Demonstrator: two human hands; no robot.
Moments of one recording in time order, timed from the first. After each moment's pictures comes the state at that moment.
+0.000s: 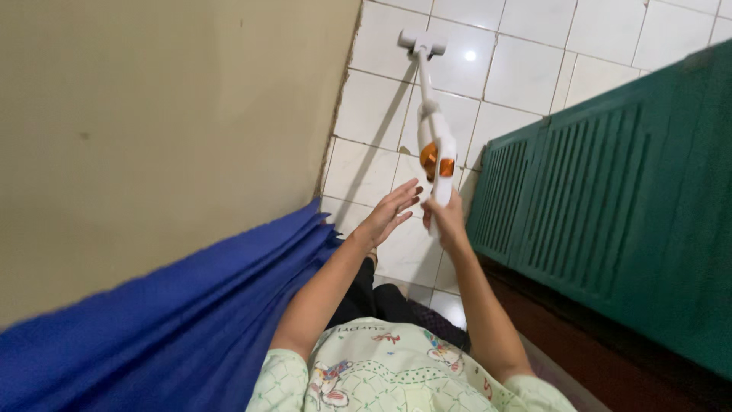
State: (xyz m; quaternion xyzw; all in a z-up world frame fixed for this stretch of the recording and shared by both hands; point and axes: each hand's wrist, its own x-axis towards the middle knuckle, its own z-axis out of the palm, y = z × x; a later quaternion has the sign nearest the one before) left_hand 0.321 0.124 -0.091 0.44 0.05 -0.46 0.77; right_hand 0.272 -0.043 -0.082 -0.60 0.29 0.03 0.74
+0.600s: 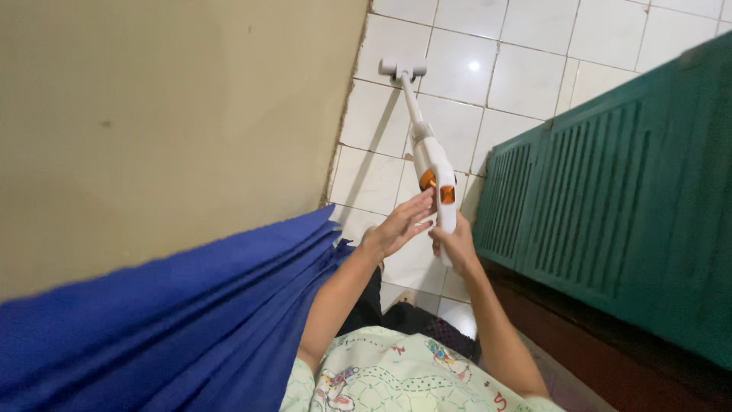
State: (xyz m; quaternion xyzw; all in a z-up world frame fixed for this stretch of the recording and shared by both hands) left_hand 0.298 0.110 -0.064 0.32 0.03 -0.49 0.81; right_hand 0.218 -0.042 -0.047 -0.63 0.26 0.08 0.73
